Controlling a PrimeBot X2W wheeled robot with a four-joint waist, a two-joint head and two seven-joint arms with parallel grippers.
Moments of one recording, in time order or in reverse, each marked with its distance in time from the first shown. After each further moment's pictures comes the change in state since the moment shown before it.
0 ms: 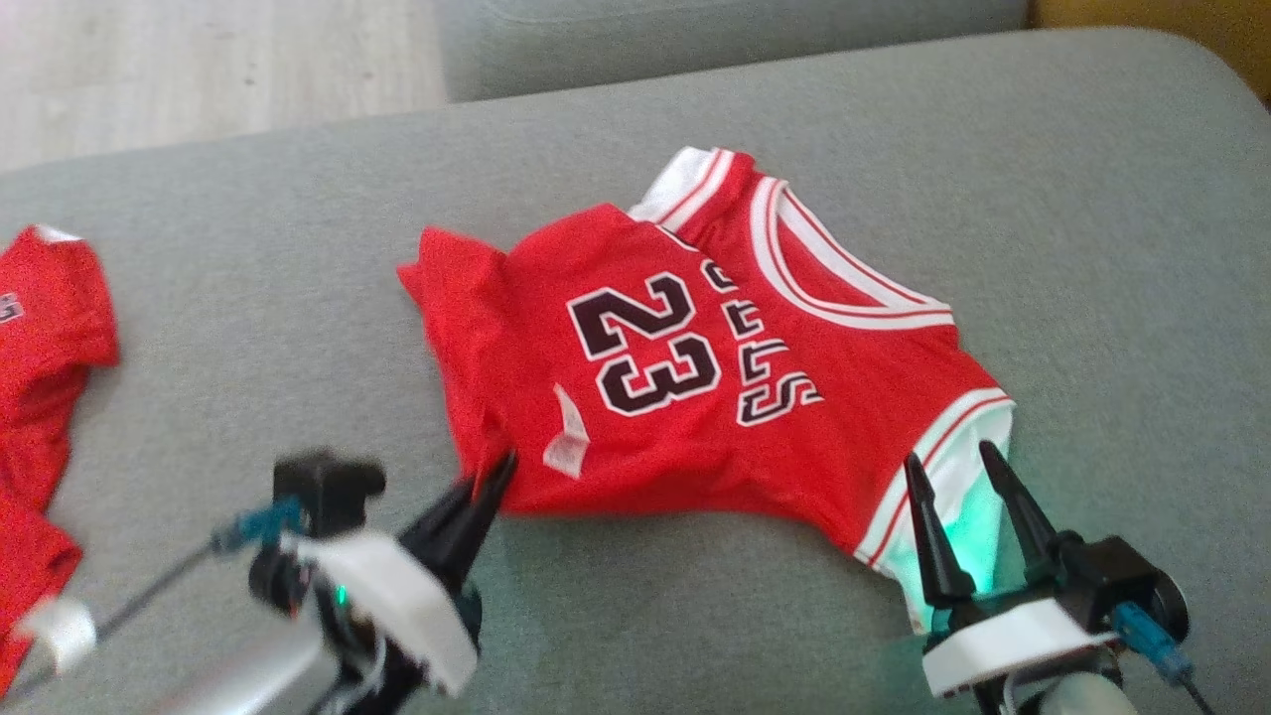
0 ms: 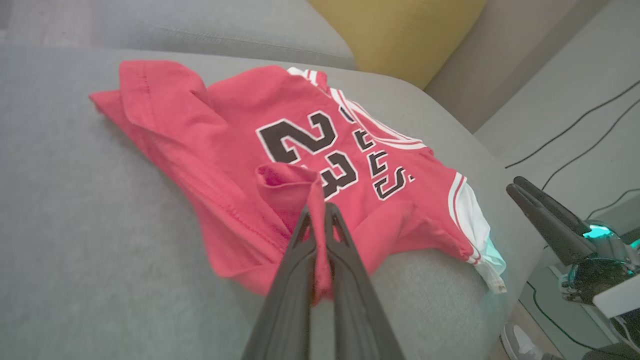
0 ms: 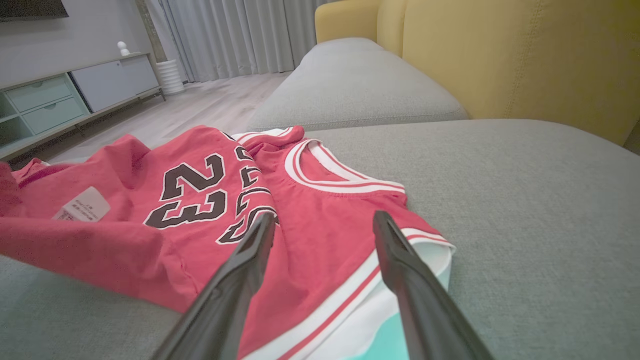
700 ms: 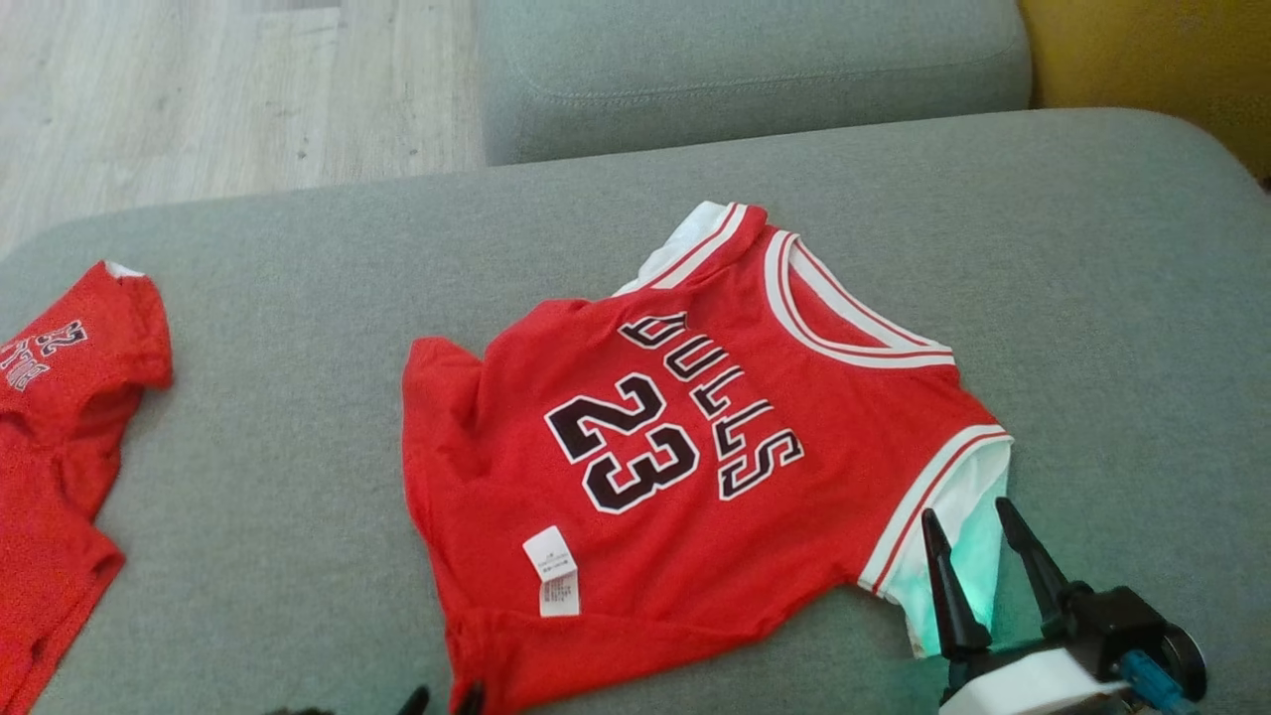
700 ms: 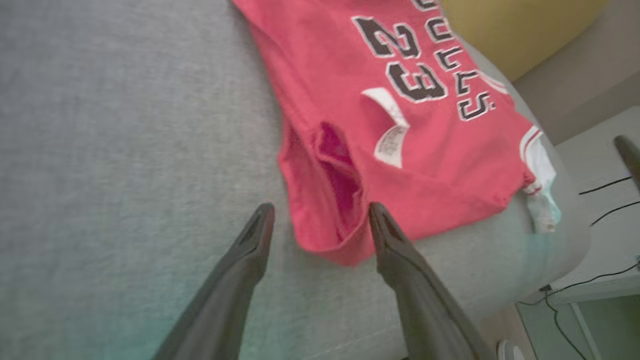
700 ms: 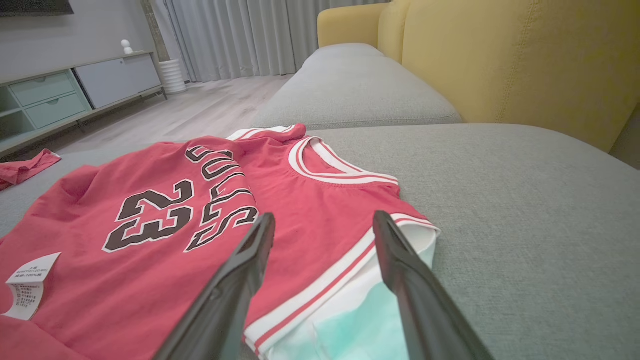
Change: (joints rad) left arm 0.379 -0.072 0.013 0.219 -0.088 -0.053 -0.247; right arm 0.090 0.000 -0.034 0.006 -0.025 0.000 0.000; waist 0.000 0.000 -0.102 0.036
